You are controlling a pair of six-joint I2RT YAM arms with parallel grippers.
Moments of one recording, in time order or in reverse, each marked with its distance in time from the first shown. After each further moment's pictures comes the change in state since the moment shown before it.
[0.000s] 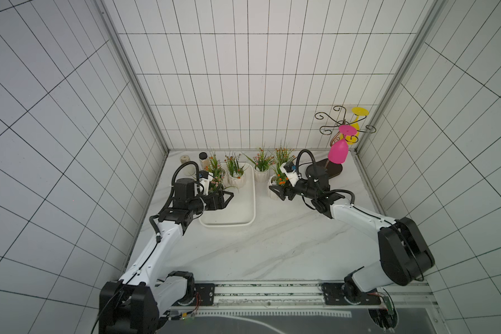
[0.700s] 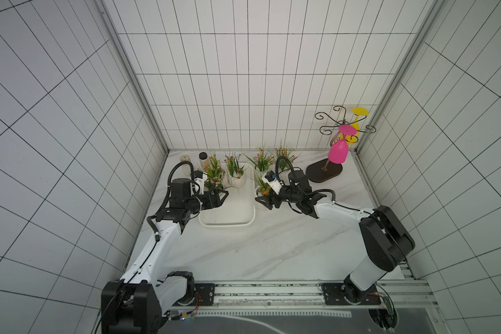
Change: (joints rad) left arm 0.054 0.008 0.000 -0.010 -0.014 -0.019; right arm 0.138 0.148 0.085 -0.032 -0.001 -0.031
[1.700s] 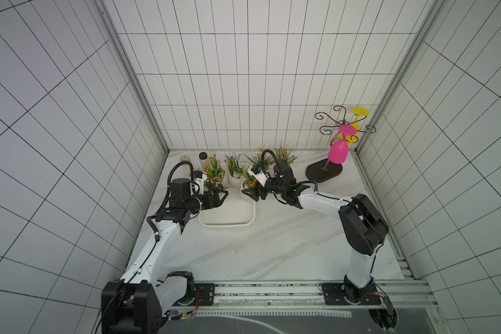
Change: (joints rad) left arm 0.002 0.000 0.000 -0.002 0.000 -0.002; right arm 0.050 0.232 0.252 0.029 -0.001 0.005
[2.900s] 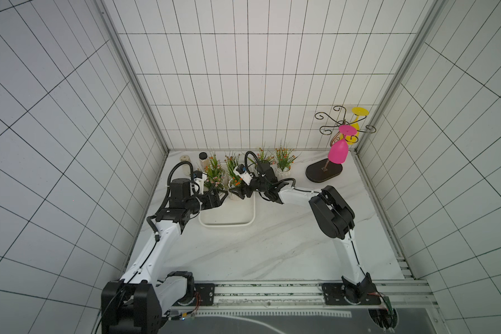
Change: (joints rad) left arm 0.000 0.000 0.000 0.000 0.000 -0.005; right arm 0.040 0.336 0.289 0.053 0.011 0.015
